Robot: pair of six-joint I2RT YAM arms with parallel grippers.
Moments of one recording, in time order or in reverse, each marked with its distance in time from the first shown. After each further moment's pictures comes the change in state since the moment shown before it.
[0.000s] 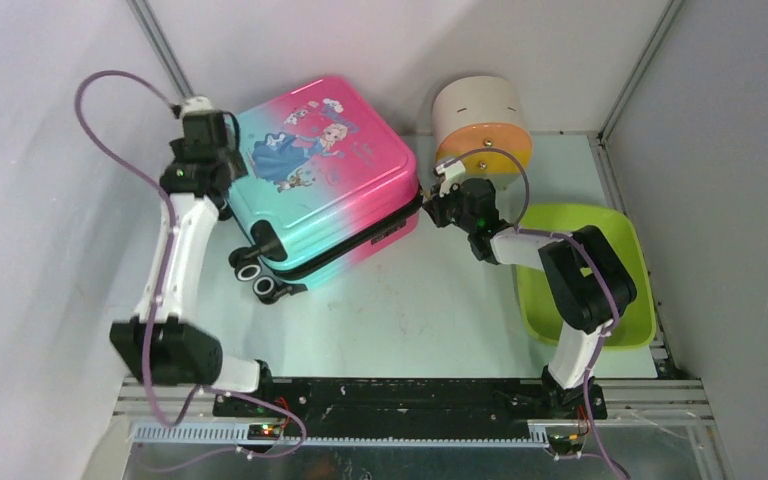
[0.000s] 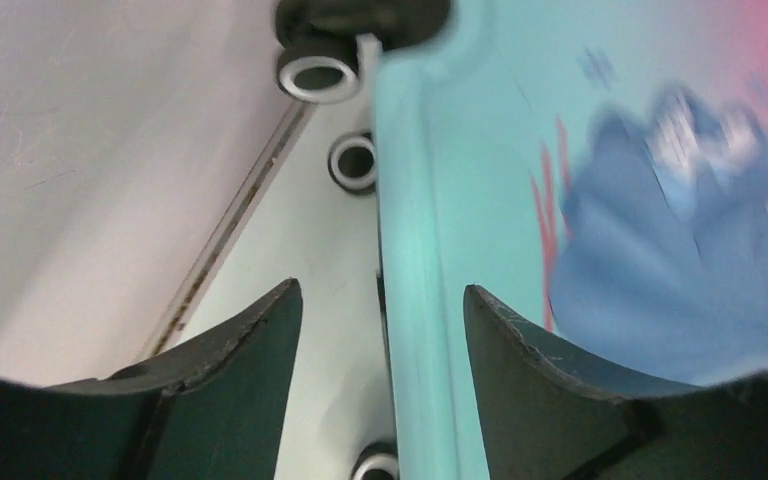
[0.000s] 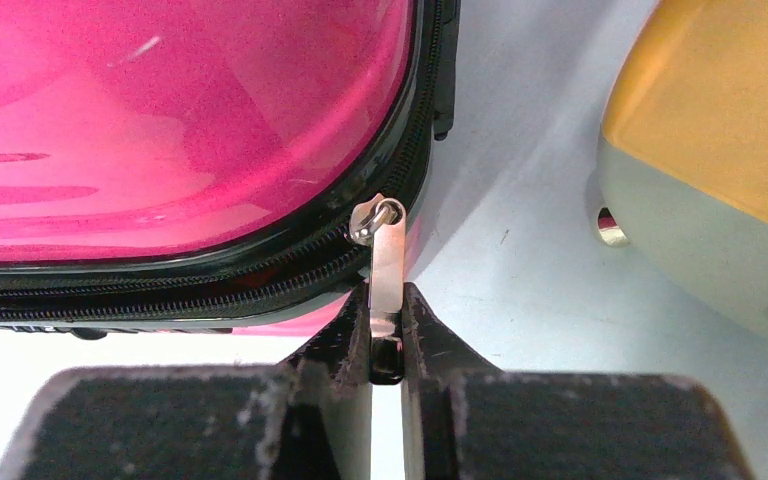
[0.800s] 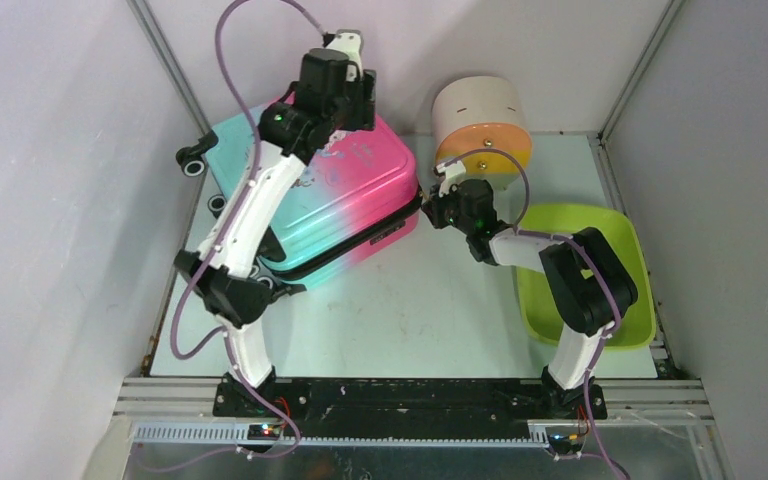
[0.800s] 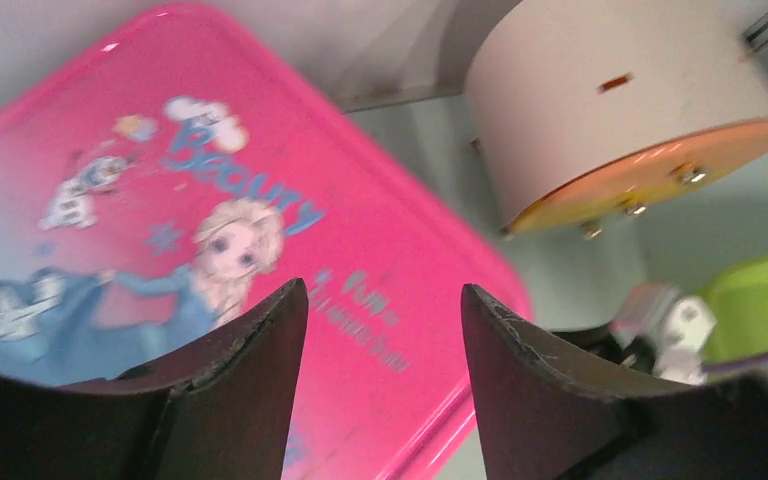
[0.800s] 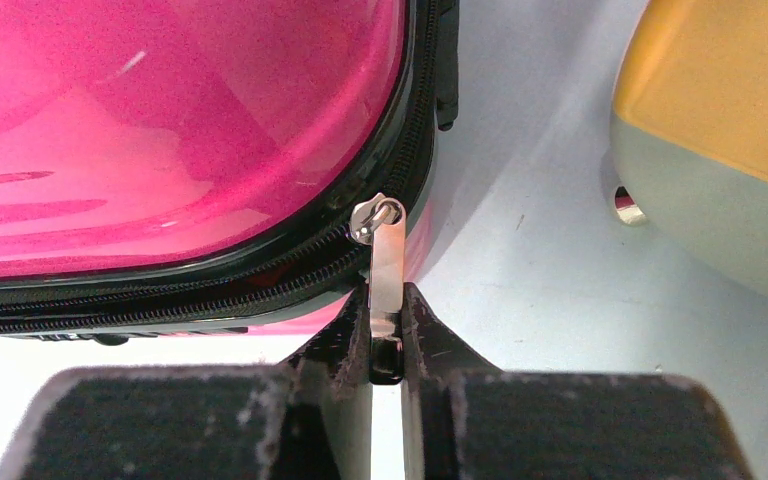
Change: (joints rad) left arm -0.554 0.344 0.674 -0.158 0.211 0.160; right arm 0.016 -0.016 0.000 -0.029 0.030 0.069
